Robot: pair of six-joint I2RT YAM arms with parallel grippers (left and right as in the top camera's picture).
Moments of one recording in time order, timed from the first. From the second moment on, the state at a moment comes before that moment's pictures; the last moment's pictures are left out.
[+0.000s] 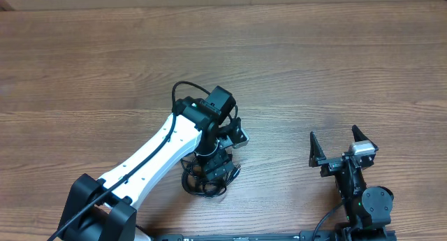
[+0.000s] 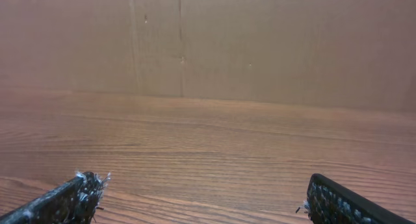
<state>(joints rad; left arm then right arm) -0.61 1.63 1.18 -1.14 0.18 0.45 0.09 0.01 0.02 -0.03 -0.07 0.00</state>
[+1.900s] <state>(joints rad) -0.61 1.63 0.97 -0.99 0.23 0.44 0.09 0.01 0.02 -0.03 -0.07 0.00</state>
